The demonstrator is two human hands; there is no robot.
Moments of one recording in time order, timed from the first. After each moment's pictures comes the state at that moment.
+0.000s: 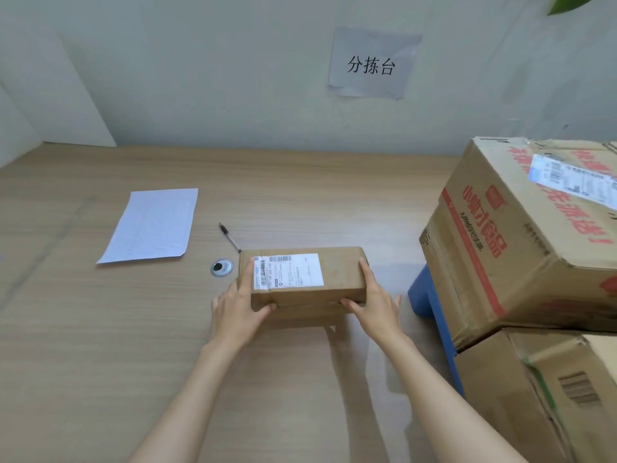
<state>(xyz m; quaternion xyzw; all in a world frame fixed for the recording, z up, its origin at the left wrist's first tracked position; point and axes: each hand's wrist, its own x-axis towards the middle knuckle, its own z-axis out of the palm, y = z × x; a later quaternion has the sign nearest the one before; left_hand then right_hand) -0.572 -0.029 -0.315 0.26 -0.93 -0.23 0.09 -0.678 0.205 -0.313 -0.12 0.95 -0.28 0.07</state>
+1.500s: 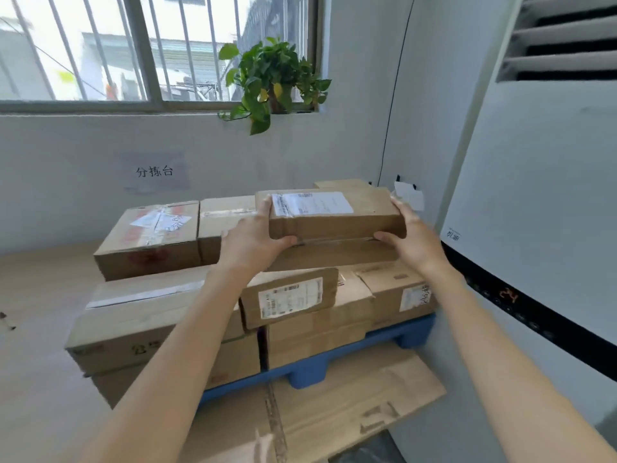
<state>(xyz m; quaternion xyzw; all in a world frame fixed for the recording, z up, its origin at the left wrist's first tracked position) -0.522 0.652 0.027 -0.01 -0.96 -0.25 0.17 -0.553 0.919 0.009 -0.05 0.91 -0.36 -0.19</state>
